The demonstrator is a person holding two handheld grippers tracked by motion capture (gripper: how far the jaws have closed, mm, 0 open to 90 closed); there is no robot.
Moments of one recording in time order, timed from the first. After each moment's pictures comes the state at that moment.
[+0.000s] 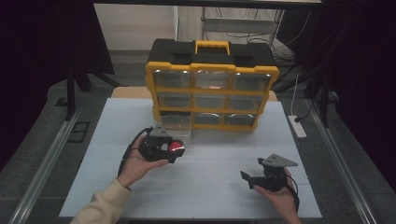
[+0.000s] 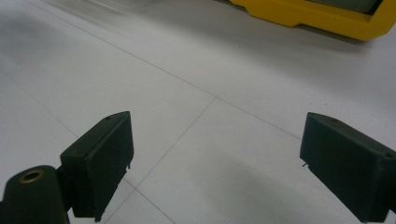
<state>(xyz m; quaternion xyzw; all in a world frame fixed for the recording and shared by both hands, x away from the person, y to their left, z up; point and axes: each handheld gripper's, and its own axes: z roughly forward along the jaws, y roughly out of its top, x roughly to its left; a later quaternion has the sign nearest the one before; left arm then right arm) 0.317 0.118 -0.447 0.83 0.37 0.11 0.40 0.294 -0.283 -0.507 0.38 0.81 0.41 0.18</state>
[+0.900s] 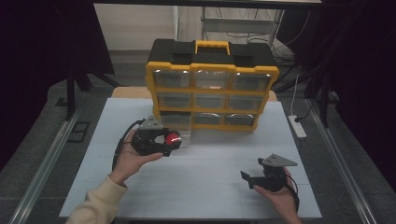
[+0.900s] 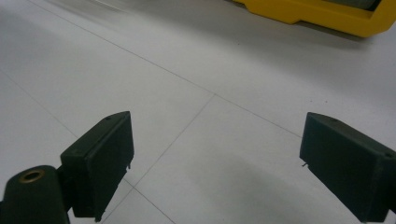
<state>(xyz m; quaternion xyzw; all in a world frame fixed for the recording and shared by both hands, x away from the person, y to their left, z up) 0.314 0.132 -0.415 0.82 0.36 0.12 0.43 0.295 -0.283 -0.508 0.38 0.81 0.41 0.18</state>
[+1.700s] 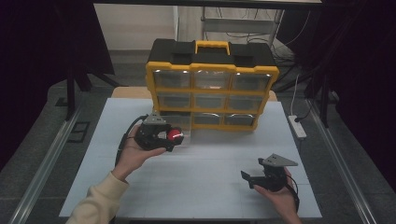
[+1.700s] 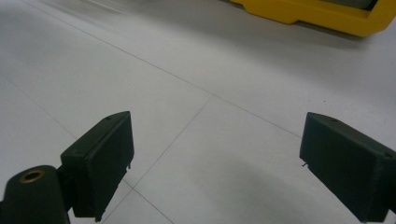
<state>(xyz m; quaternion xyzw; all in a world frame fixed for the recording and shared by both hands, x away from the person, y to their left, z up) 0.331 0.126 -0.415 0.82 0.36 0.13 0.43 0.295 -0.284 -0.508 0.39 0.80 0.41 0.18</state>
